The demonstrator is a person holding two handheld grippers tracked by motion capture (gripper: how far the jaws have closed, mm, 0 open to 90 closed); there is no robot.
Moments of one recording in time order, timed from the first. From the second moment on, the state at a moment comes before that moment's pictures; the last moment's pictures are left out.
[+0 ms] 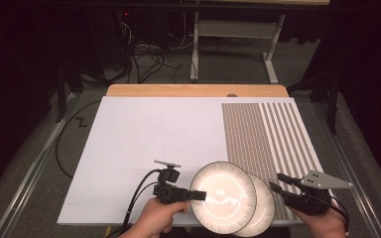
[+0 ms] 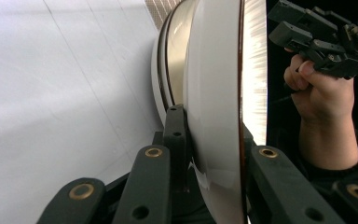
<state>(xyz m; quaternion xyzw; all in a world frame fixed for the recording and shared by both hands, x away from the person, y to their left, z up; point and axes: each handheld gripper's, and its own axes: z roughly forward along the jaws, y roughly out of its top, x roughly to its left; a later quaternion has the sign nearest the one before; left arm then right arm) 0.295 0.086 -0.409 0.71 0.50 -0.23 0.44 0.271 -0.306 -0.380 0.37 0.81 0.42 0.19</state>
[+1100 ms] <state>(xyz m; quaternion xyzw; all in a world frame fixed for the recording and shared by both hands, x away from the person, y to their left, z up) 0.311 0.106 -0.384 0.73 0.40 -0.03 0.55 0.267 -0.338 -0.372 0.41 0.74 0.48 0.25</state>
